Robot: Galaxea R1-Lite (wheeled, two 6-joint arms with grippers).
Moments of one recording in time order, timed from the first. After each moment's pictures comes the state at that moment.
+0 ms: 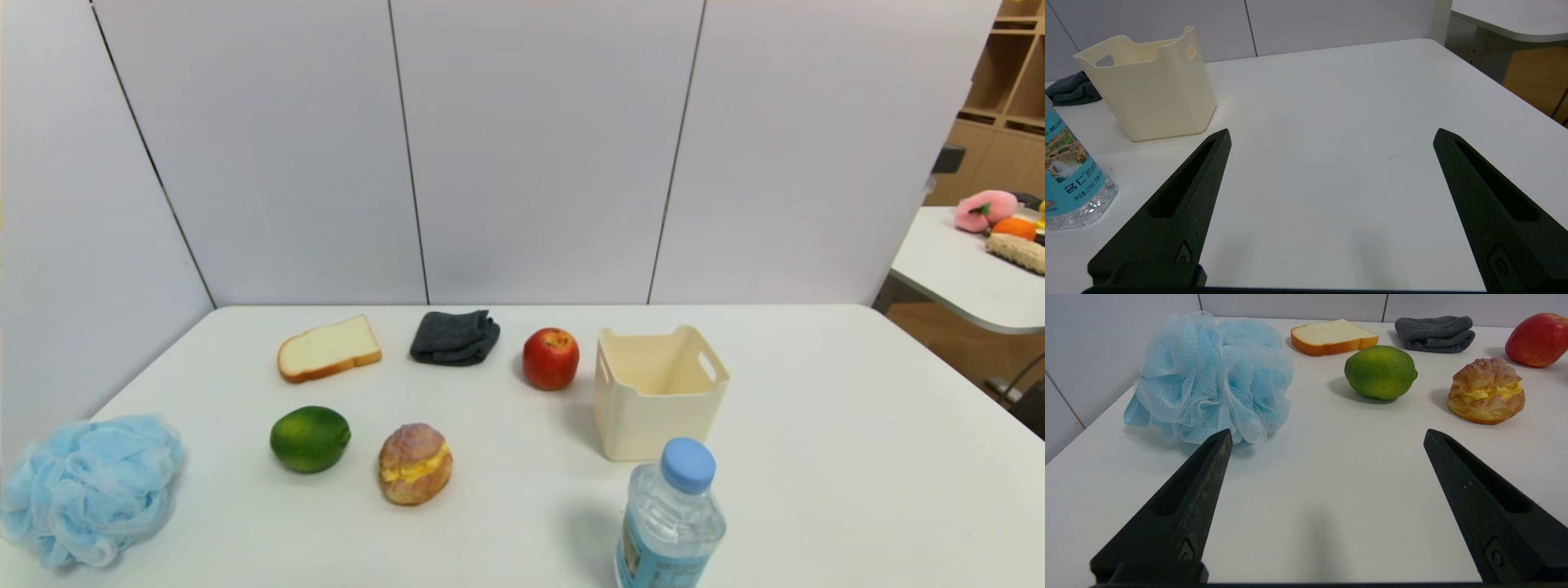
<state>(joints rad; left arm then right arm) 0.00 0.00 0.00 -0.01 0.03 -0.05 0.00 0.00 0.00 -0.02 -0.05 0.09</state>
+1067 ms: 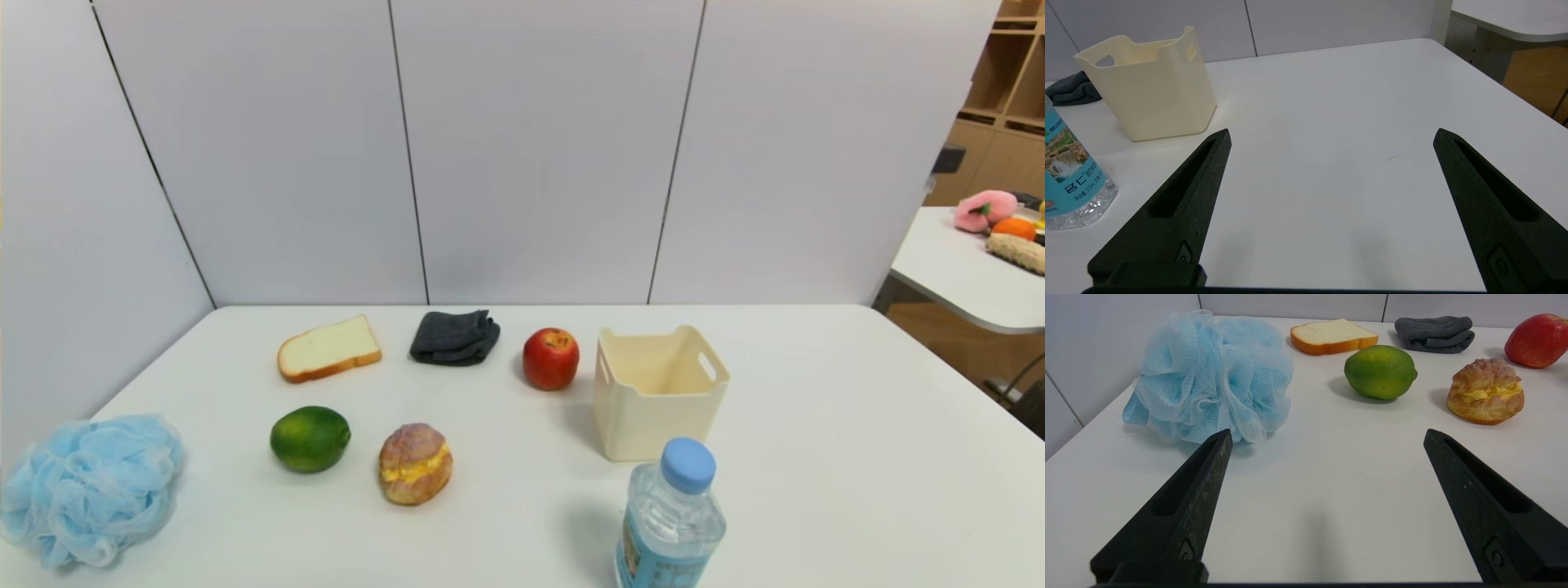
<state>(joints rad) 0.00 0.01 0.00 0.00 0.03 -0.06 0.00 0.00 0.00 -0.02 -0.05 0.09</state>
